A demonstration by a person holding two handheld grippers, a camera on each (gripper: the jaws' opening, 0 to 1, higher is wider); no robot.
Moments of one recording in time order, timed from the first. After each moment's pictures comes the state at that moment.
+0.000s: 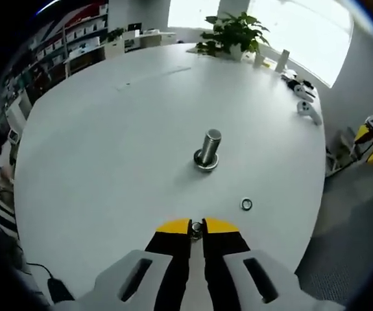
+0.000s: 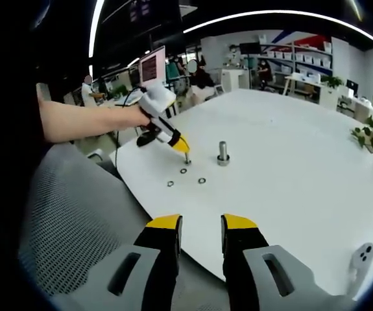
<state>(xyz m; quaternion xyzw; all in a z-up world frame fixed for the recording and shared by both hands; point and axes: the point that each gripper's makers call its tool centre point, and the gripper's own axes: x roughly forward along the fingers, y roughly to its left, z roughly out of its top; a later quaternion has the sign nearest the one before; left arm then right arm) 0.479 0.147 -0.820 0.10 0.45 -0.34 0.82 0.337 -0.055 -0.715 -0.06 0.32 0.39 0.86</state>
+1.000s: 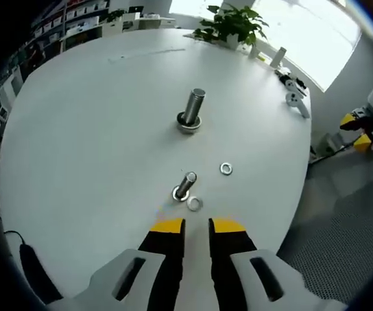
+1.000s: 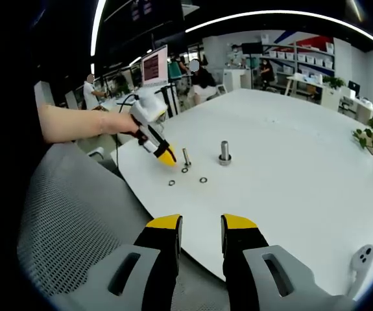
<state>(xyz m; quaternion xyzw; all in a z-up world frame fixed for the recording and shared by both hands) 0.425 0.158 -0.840 0.05 0.50 -0.36 0.78 0.335 -0.051 -0.711 -0.07 0.32 0.39 0.86</state>
